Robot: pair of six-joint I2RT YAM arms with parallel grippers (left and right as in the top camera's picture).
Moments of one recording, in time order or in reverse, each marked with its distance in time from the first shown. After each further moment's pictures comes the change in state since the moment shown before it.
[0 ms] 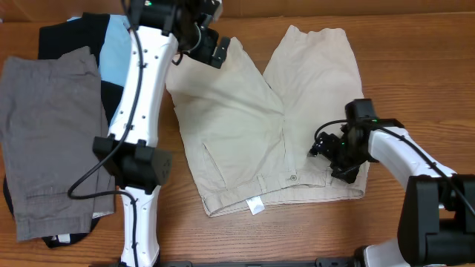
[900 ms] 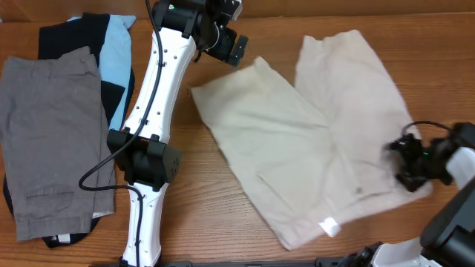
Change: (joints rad) left arm -0.053 0.059 0.000 0.149 0.031 0.003; right arm -0.684 0.003 0.005 0.101 -0.048 -0.155
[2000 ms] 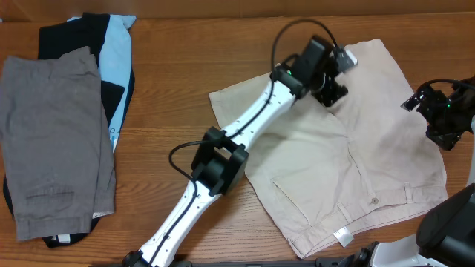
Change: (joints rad) left arm -0.412 0.425 -0.002 0.749 0.161 0.044; right arm 0.151 0.011 0.552 -0.418 0.097 -0.158
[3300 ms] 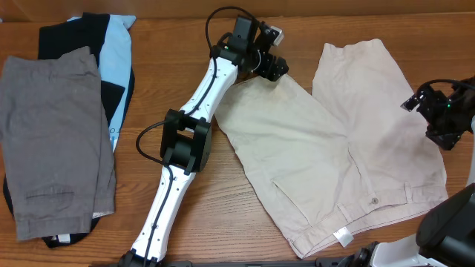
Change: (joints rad) left arm 0.302 0.061 0.040 -0.118 0.150 -0.138; right arm 0.000 0.000 0.000 0.002 0.000 -0.003
